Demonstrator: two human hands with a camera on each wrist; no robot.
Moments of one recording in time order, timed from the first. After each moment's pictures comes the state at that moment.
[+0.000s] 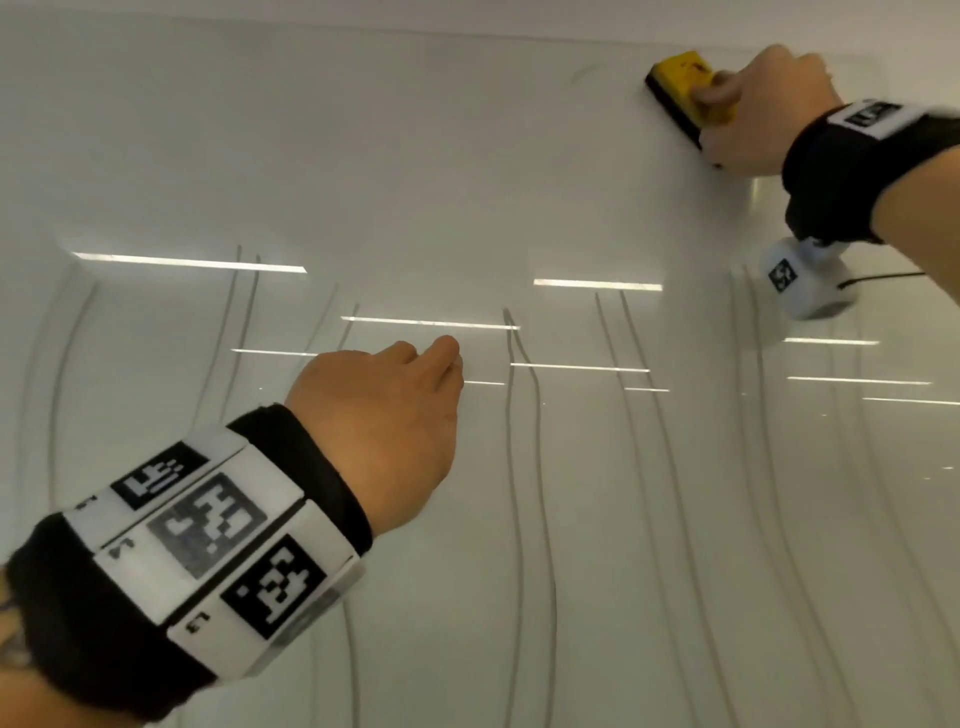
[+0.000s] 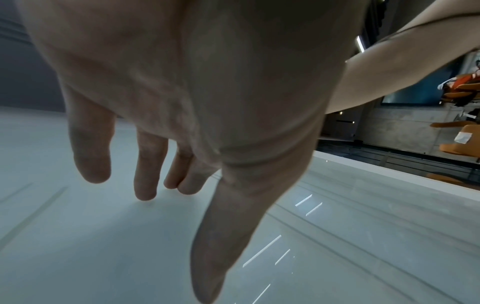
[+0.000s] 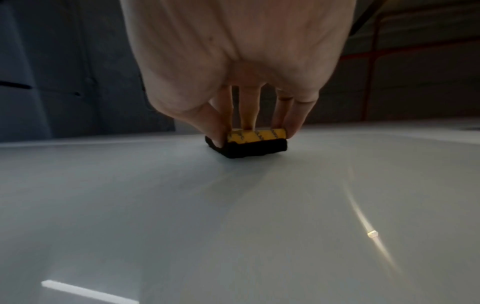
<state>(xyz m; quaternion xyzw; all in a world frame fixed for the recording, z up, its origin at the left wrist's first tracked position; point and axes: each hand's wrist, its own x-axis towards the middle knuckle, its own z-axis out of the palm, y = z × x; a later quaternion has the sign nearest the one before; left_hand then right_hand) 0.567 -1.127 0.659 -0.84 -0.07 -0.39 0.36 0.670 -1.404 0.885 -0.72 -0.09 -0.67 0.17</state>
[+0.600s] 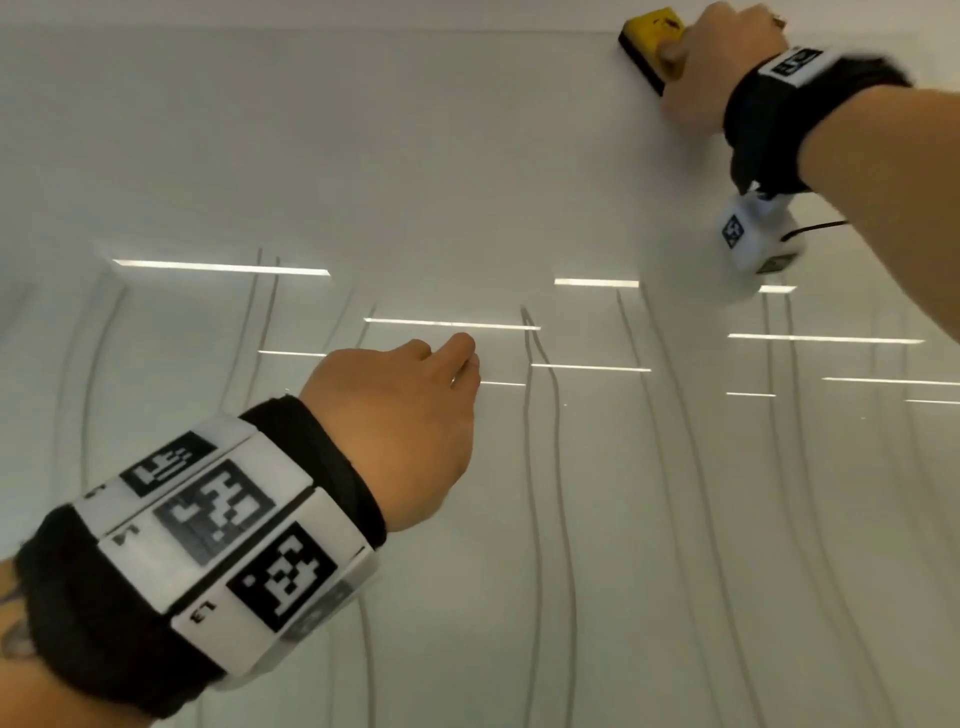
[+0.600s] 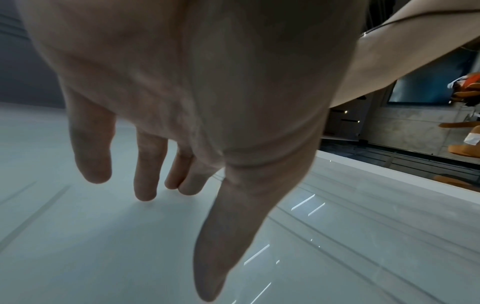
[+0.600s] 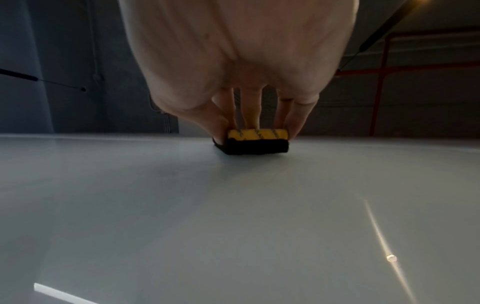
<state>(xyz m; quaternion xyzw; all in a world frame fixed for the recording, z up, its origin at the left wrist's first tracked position) 0.567 -1.129 0.662 -0.86 -0.09 -0.37 0.35 0.664 -1.354 0.909 -0.70 -0.11 -0.69 0.16</state>
